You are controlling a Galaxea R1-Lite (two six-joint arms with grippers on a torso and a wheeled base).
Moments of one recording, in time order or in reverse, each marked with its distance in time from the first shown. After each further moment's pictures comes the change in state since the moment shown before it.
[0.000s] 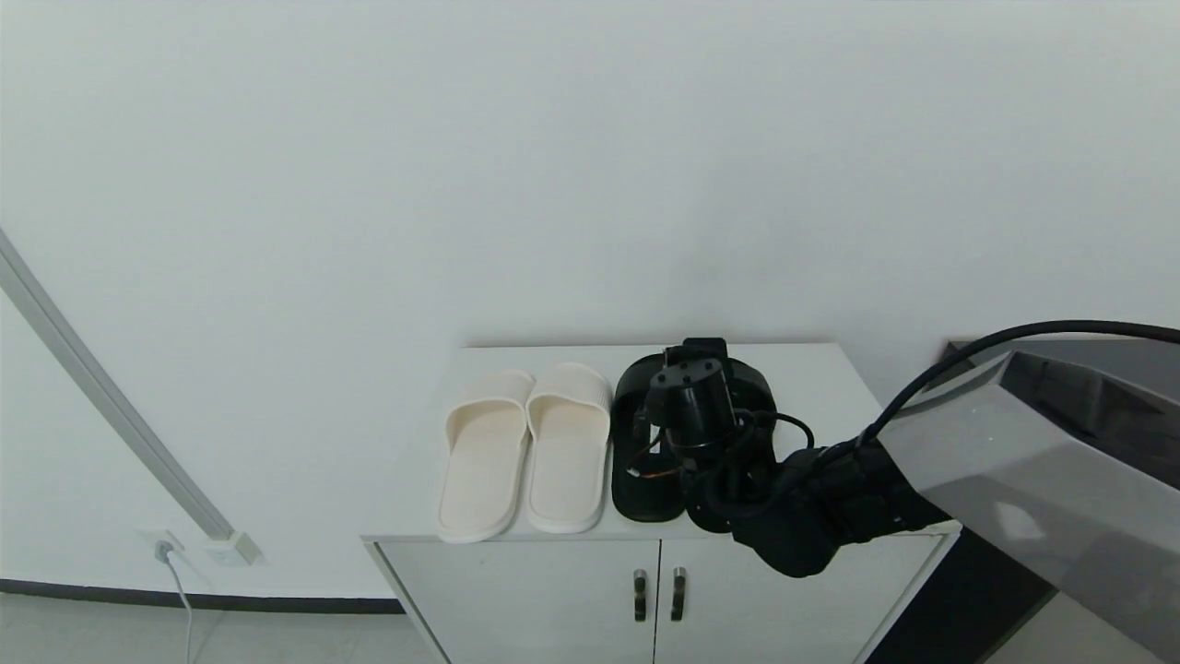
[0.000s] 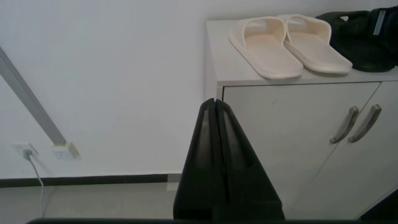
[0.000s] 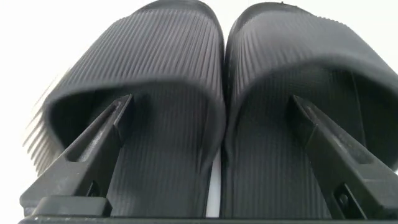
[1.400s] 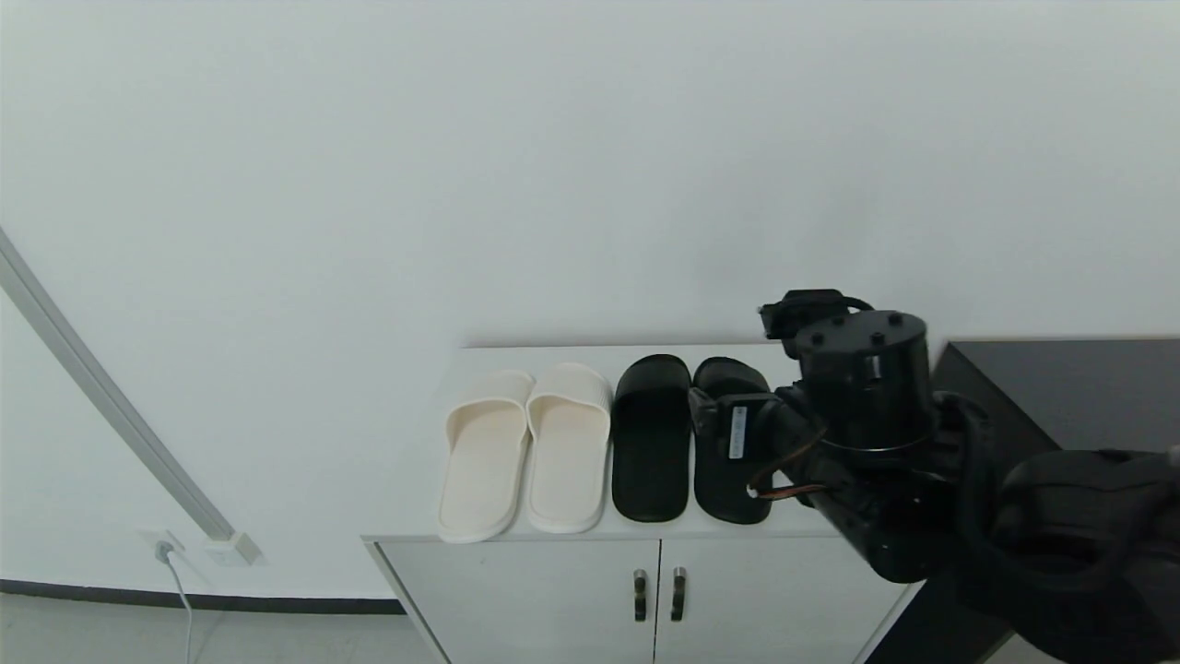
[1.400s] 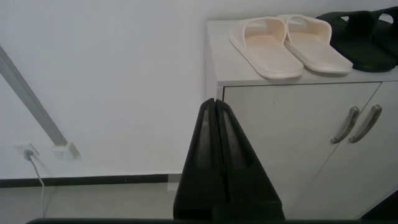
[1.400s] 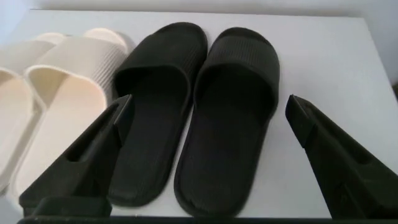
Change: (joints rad) left arm 0.000 0.000 0.000 0.000 0.000 0.002; right arm 0.062 -0.459 0.366 0.044 0.078 -0.027
